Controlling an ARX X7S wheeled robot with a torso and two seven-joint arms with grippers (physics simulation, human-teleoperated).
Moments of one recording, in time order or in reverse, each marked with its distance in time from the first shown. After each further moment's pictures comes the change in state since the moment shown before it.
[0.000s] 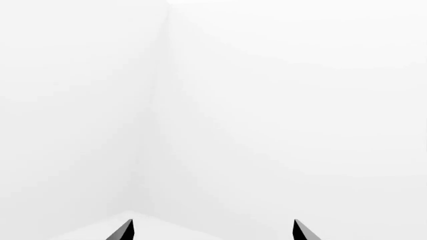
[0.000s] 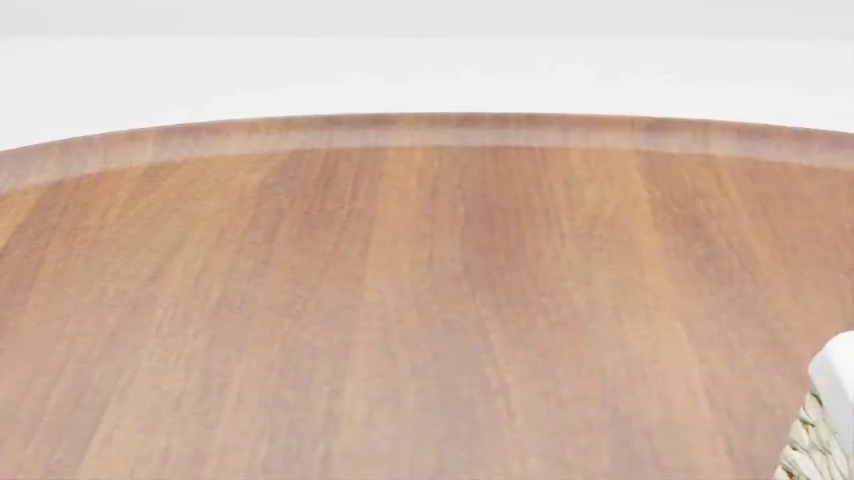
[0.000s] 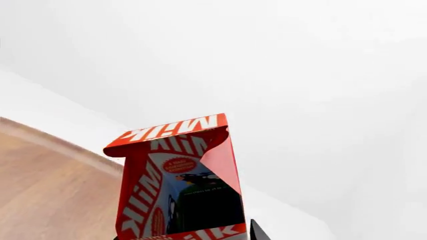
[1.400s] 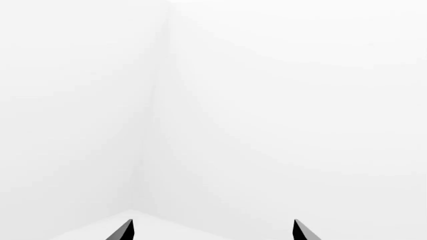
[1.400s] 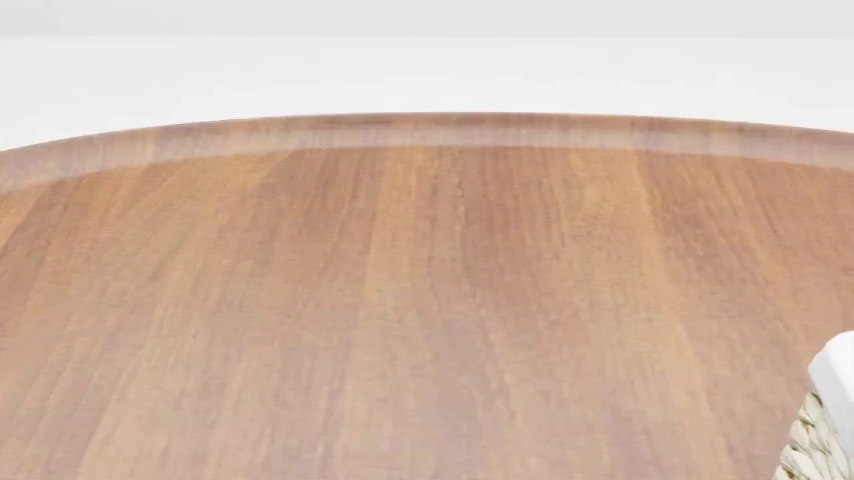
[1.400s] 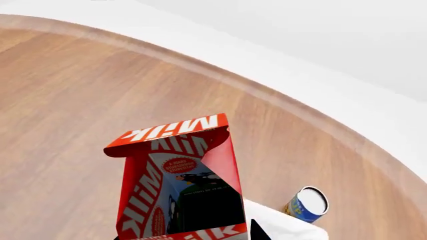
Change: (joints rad) left arm 0.005 -0.010 0.005 -0.007 -0.003 0.009 -0.011; right arm -0.010 -0.089 -0.339 0.279 -0.220 0.052 -0.417
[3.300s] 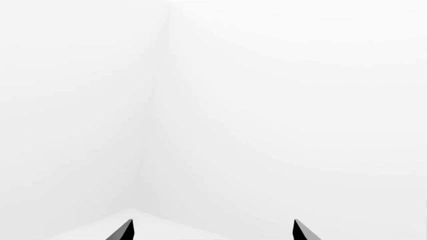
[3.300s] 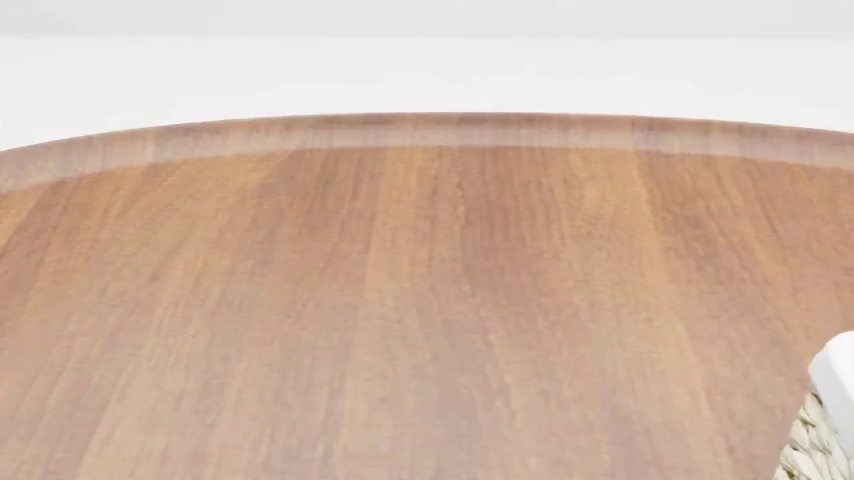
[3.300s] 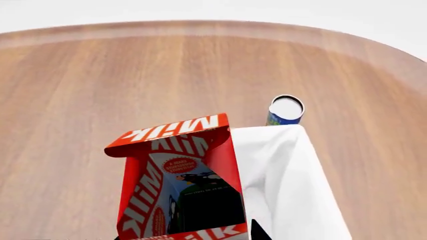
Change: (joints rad) left arm 0.003 -0.011 0.011 -0.007 -0.004 0.010 -0.010; right arm -0.528 0.073 0.371 0.146 0.397 0.063 0.568
